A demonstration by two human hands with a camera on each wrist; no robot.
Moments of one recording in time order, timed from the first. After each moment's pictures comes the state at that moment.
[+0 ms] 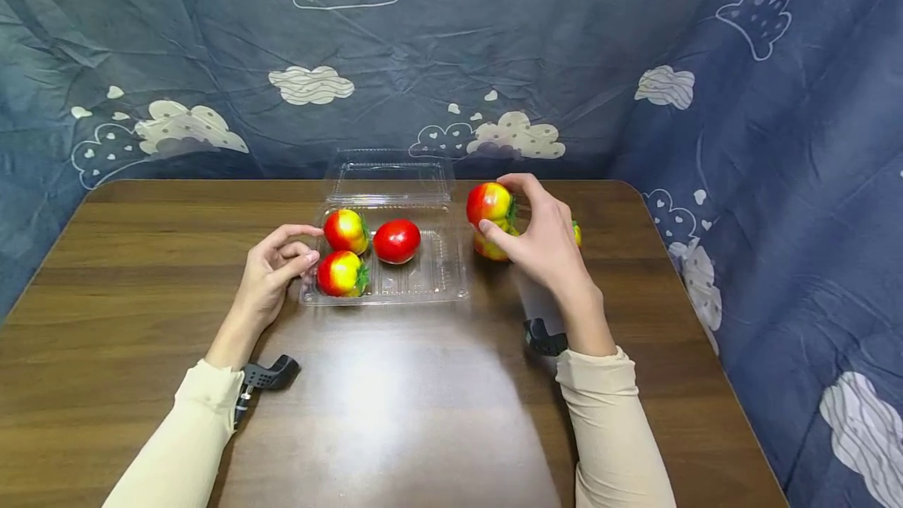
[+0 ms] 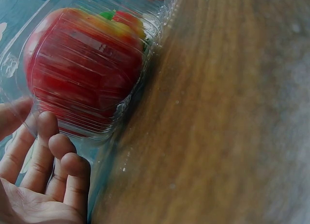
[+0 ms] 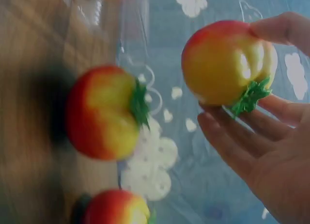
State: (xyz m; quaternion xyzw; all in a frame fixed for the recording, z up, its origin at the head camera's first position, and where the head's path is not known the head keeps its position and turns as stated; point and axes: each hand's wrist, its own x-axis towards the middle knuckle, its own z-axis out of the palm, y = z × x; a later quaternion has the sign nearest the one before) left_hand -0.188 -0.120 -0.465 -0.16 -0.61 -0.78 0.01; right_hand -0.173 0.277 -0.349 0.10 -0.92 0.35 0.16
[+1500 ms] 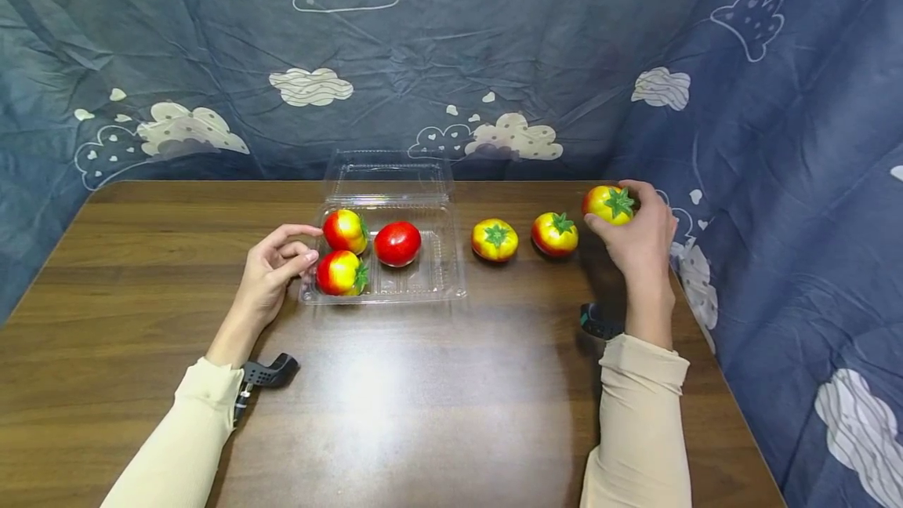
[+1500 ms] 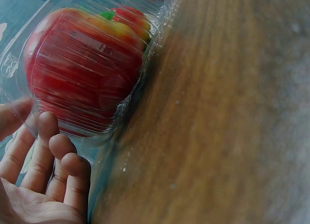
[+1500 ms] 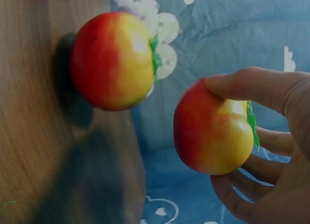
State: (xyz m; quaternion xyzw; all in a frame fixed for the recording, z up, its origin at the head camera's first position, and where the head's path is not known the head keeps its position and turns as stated) left_hand -0.188 -0.118 -0.462 -0.14 -0.61 -0.78 0.01; right_hand -0.175 0.393 -0.360 -0.15 -0.92 0.31 0.19
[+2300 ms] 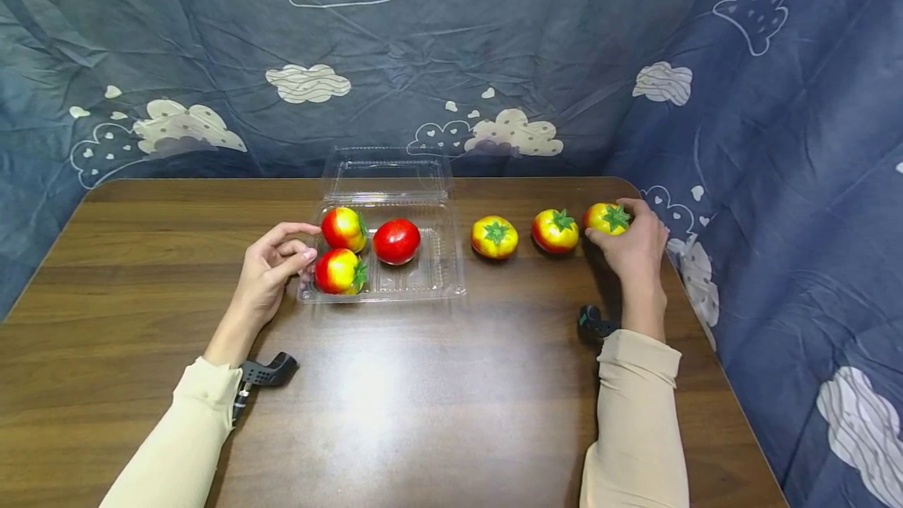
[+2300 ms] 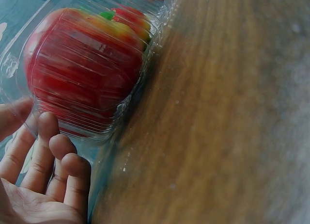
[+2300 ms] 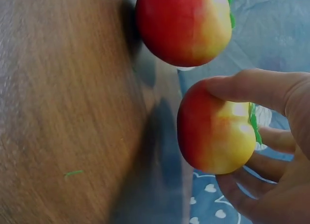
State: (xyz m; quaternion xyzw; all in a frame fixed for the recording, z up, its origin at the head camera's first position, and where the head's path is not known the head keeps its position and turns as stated) left_hand -0.188 -0.118 -0.461 -0.15 -0.61 -0.78 0.01; right_hand -0.184 0.413 -0.401 -0.17 -0.93 0.29 0.14
